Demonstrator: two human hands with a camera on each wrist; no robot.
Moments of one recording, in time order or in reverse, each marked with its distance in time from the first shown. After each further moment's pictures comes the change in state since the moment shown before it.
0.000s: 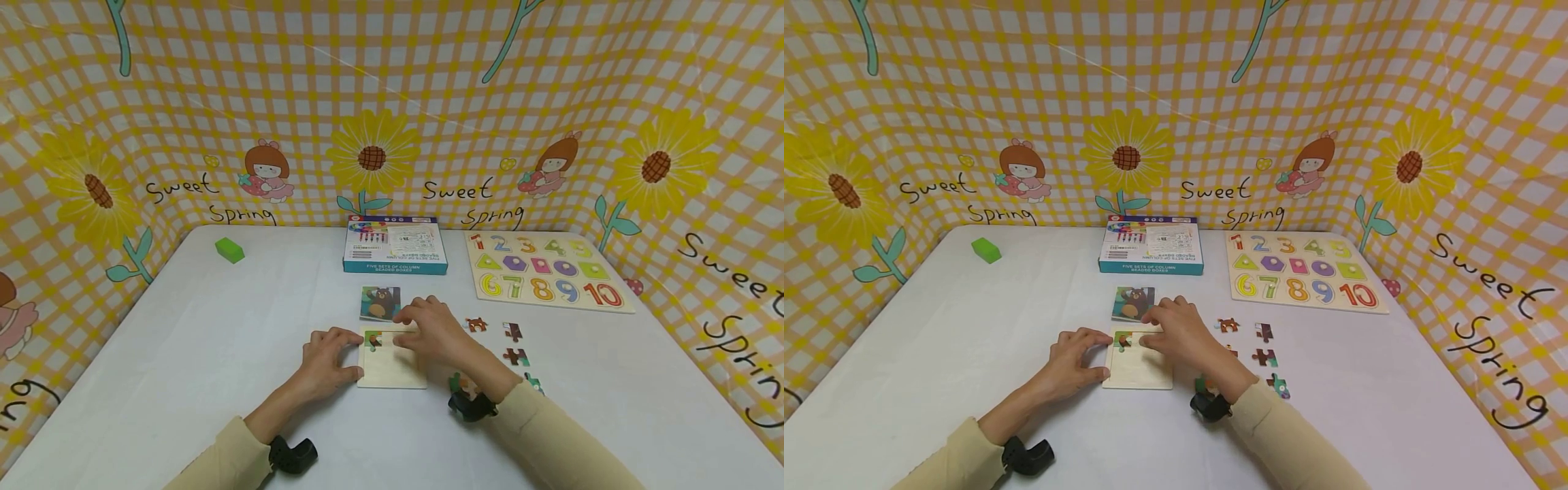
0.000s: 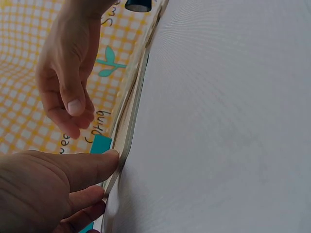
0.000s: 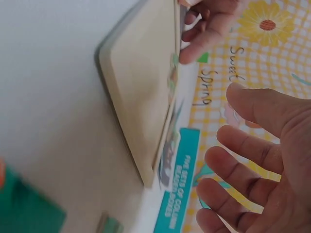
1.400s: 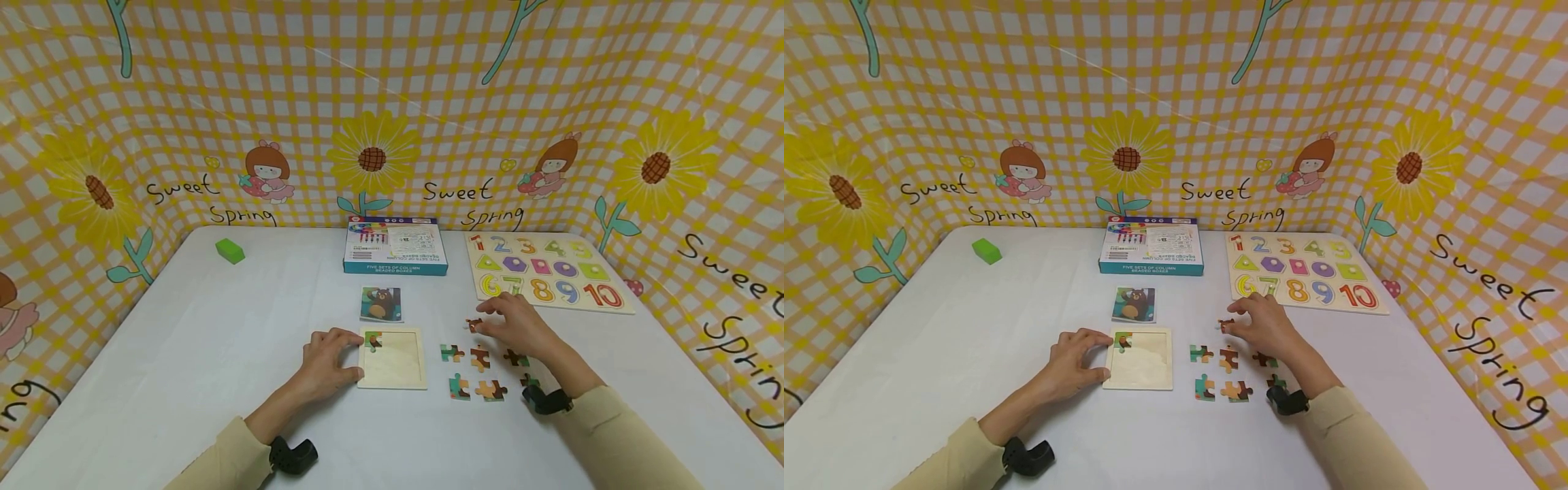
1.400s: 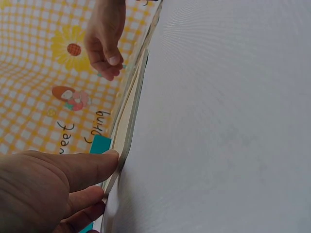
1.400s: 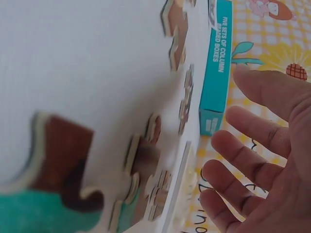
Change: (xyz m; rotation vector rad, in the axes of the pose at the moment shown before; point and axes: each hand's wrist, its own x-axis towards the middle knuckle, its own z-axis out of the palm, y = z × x) left_hand -0.001 0.001 0.001 0.013 0.013 0.003; right_hand -0.044 0.118 -0.041 0.060 0.029 0.212
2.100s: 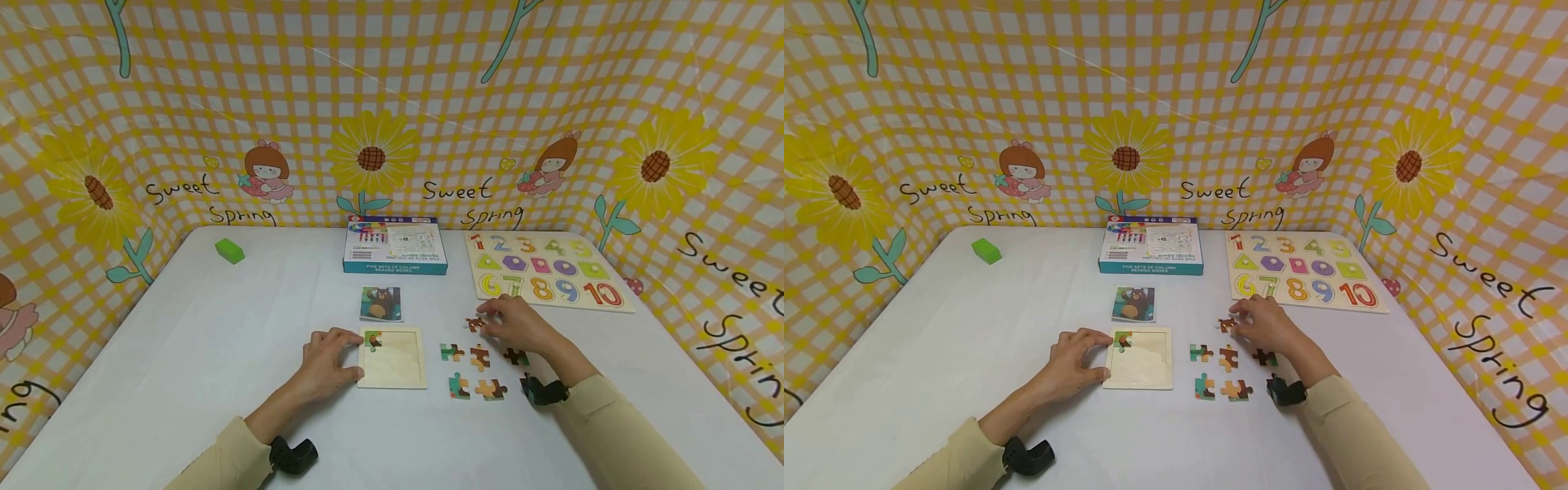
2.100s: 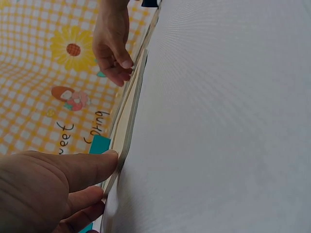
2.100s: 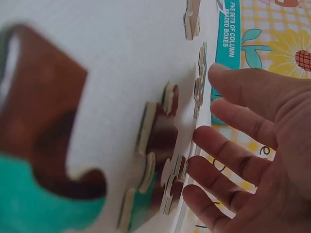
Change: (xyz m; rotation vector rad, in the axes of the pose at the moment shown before) left_hand 0.000 -0.001 0.001 0.001 0.006 0.001; right_hand 0.012 0.015 0.003 -0.008 -0.109 0.029
